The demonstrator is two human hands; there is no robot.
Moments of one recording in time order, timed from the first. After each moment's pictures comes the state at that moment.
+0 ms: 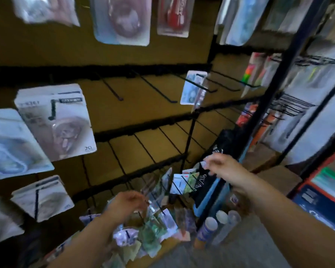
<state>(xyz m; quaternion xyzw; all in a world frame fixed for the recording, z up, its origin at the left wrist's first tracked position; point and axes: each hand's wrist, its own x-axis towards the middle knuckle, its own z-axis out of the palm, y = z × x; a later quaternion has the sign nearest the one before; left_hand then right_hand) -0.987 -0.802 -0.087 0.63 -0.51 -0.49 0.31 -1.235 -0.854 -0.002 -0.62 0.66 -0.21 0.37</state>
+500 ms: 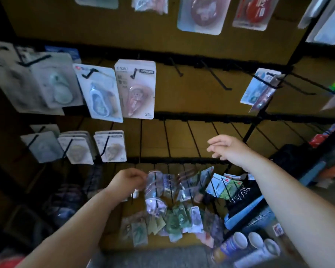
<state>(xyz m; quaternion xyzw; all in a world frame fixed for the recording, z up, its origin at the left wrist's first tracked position) -0.970 -0.710 -0.072 0.74 -0.37 -0.37 0.42 -1.174 -0.852 0.018 -0.76 0.49 -0.14 0.41</state>
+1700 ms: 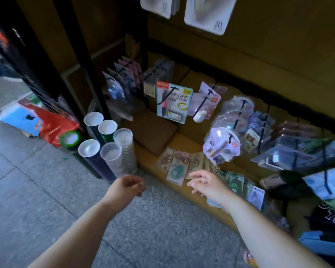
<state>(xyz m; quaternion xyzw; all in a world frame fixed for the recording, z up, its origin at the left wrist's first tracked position) -1.006 -0.601 -0.440 0.82 -0.02 -0.33 0.47 -1.093 -0.804 -0.430 -0.76 0.33 0.20 0.52</state>
